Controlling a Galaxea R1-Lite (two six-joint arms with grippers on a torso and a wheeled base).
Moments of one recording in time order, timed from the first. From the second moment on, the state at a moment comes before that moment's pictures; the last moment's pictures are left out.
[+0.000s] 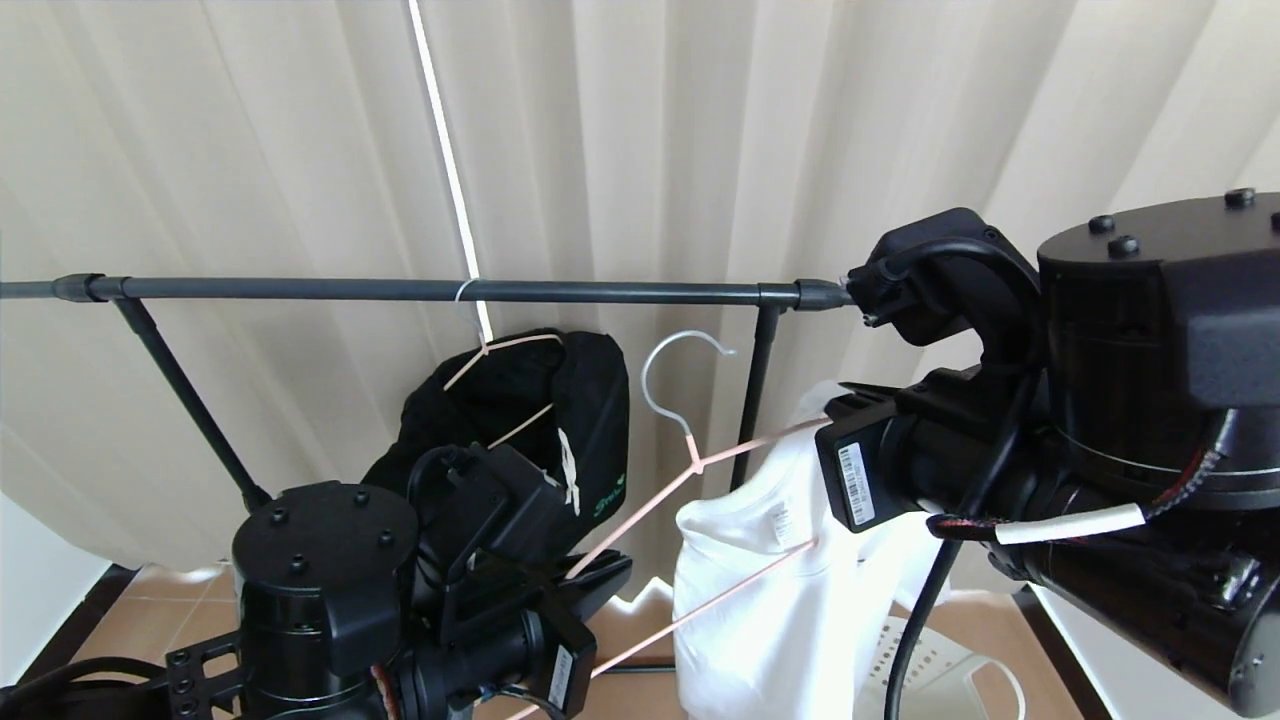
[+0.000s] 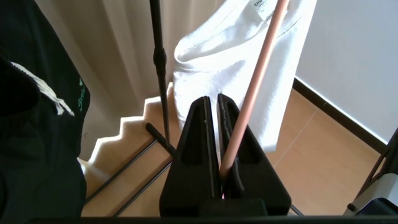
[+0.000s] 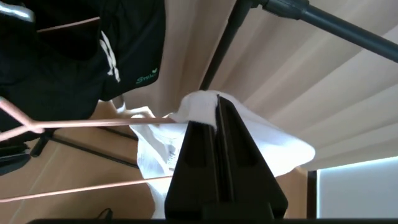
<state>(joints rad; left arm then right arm) -0.82 1.64 -0.43 -0.89 0.01 -0.01 0.99 1.55 -1.05 -0.07 -0.75 0.09</state>
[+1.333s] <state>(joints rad) -0.82 1.70 -0.44 -0.97 0.01 -0.02 1.19 1.54 -1.08 -0.15 -0.75 0.18</state>
